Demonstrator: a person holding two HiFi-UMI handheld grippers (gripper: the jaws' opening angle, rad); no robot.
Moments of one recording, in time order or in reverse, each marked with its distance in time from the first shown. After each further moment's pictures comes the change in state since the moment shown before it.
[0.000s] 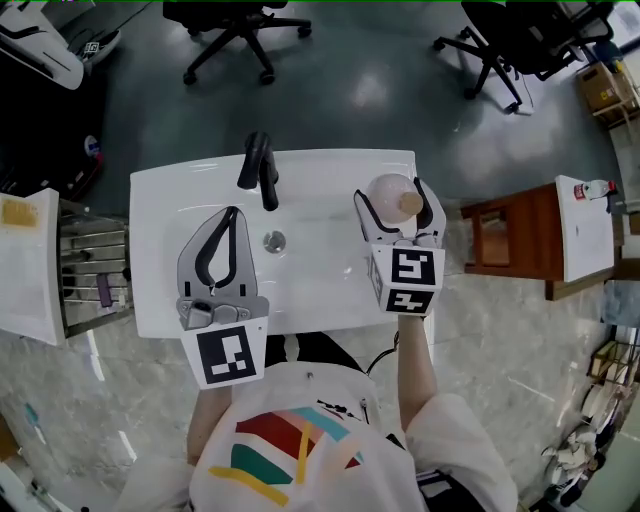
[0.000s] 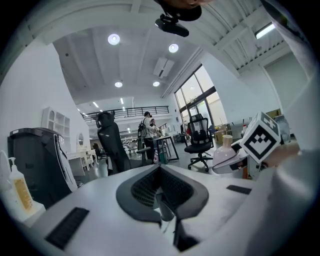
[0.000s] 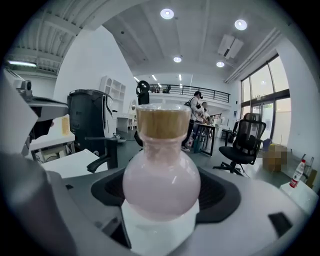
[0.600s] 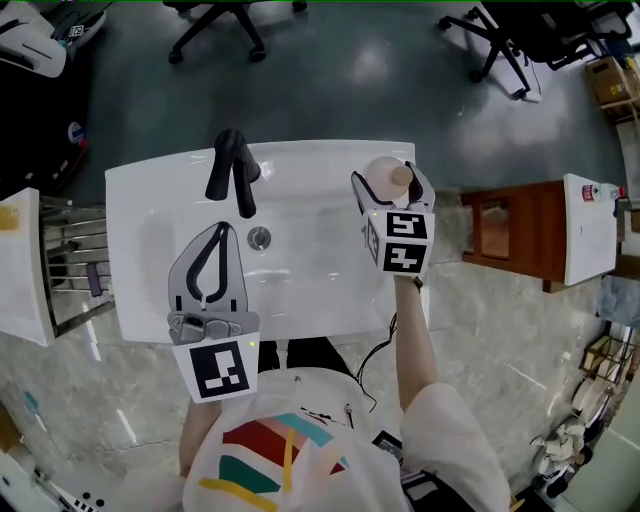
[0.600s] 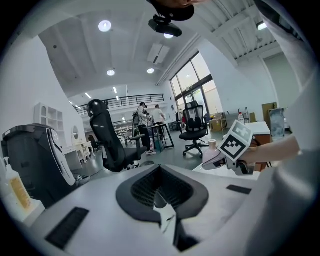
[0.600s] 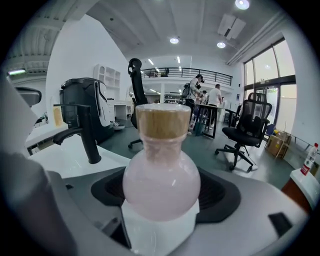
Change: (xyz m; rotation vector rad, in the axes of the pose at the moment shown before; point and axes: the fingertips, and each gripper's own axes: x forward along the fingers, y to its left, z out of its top) left arm 0.025 -0.028 -0.044 0.101 0.146 -0.067; right arm 0.087 -0.039 -0.078 0.042 0.179 0.040
